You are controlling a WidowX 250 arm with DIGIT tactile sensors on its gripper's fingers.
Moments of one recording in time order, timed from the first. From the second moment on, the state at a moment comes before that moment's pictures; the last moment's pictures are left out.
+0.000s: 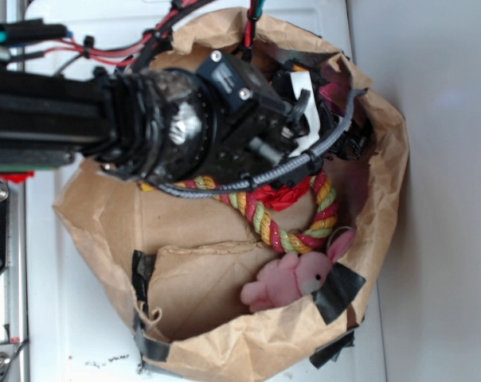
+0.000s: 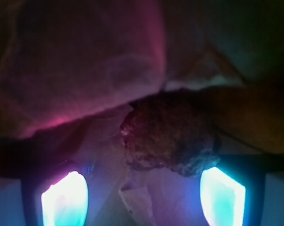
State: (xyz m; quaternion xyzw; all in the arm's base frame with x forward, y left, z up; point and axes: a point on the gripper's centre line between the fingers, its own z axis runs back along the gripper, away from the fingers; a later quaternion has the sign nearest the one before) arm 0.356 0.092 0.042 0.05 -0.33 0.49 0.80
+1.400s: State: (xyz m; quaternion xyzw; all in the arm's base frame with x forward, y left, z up) arm 0.327 0.110 0.065 0.01 -0.30 0.48 0.83
